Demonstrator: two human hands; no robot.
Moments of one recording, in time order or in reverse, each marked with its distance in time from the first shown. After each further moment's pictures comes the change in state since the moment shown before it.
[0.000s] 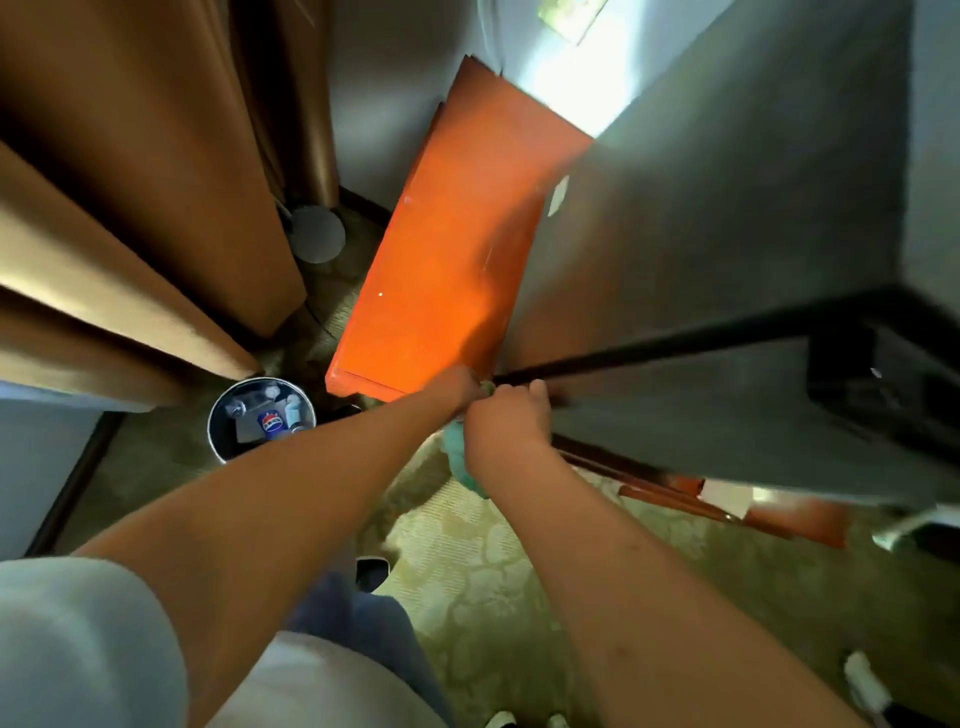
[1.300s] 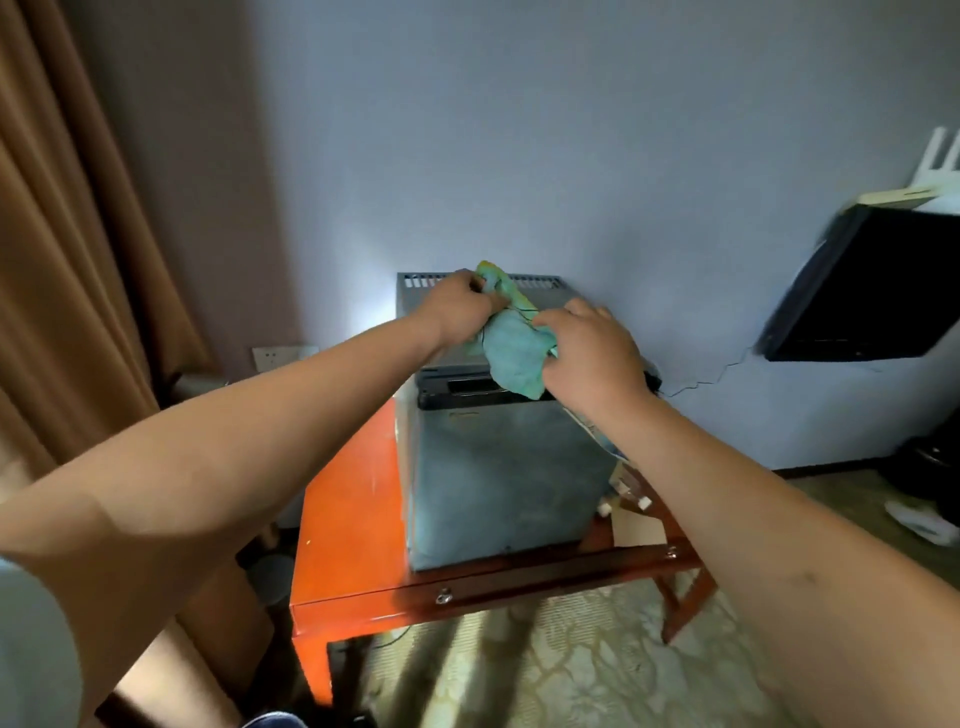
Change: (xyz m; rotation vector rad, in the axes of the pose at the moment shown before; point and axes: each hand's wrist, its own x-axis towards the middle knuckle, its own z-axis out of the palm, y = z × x) left_hand -0.372 0.337 -0.021 -0.036 0.341 0.906; right_hand -0.359 0.206 0.032 0.630 1.301 0.544
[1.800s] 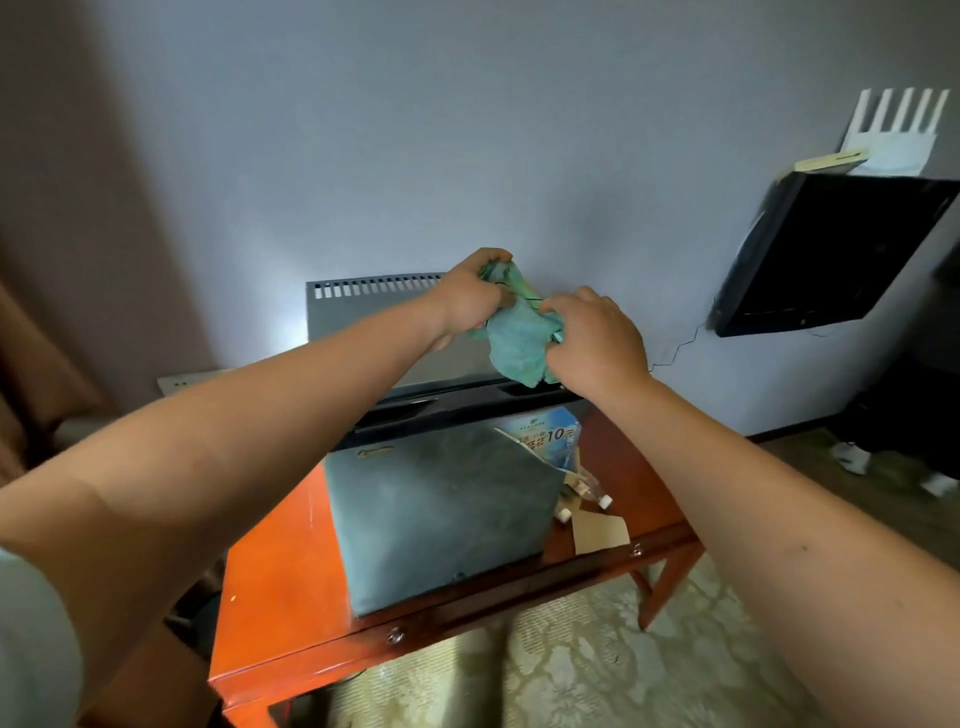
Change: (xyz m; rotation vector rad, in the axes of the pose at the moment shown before) left_hand 0.085 0.039 0.112 -0.125 -0.230 0.032; right_hand 0.052 0.131 0.024 0.024 0.030 0.152
